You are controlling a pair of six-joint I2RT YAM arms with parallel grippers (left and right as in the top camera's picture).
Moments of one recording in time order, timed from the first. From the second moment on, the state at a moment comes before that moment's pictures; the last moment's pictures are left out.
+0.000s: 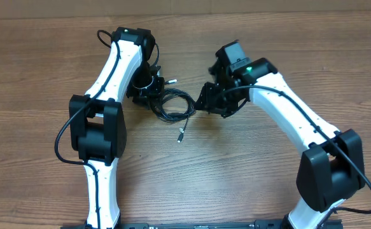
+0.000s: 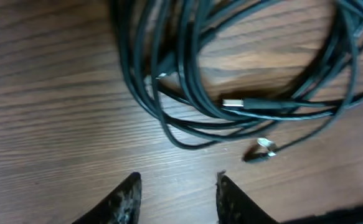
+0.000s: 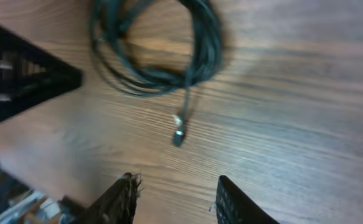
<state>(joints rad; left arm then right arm) -0.21 2.29 1.99 -1.51 0.21 -0.12 0.44 1.86 1.49 -0.95 -0.44 0.52</state>
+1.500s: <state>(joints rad) -0.32 2.26 1.68 -1.24 0.23 -0.13 0.60 1.86 1.07 -0.45 -0.26 1.01</state>
